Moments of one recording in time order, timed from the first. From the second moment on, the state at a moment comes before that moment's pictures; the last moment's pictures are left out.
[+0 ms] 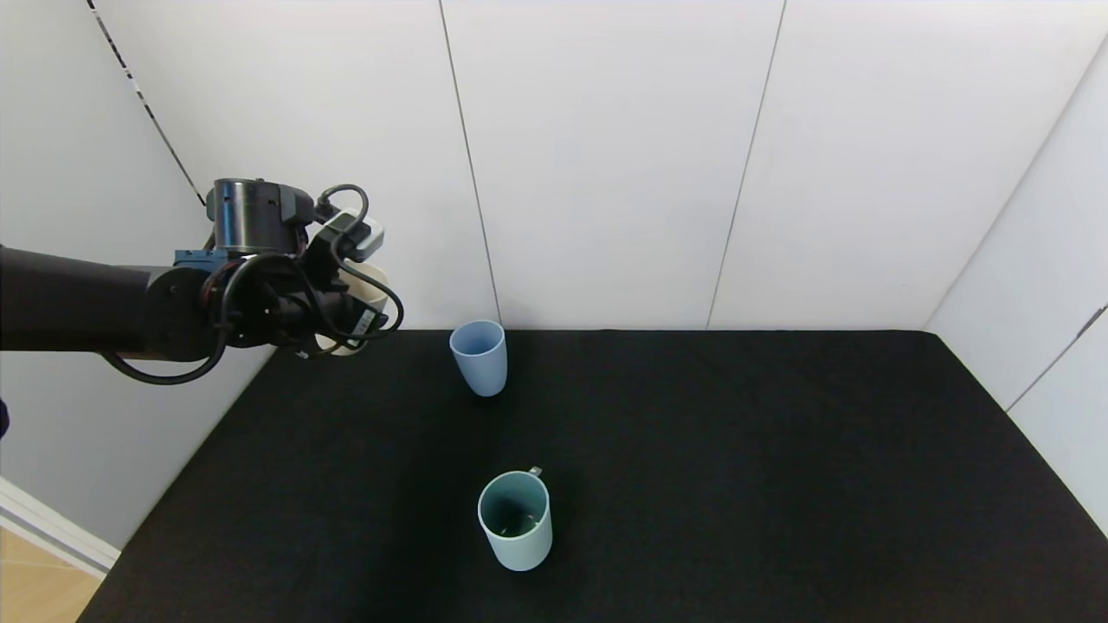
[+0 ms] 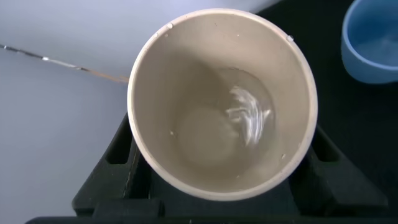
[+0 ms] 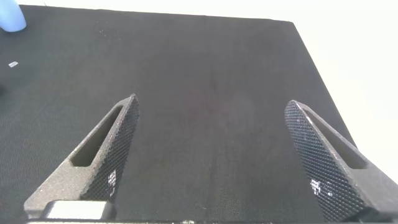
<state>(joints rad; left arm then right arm) -0.10 1.93 -1.35 -0.16 0.25 0.51 0.00 0.00 0.00 0.00 0.01 0.00</state>
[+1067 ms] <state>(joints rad) -0.22 2.07 -1.45 -0.14 0.31 0.72 0.00 0.00 0.00 0.00 0.01 0.00</state>
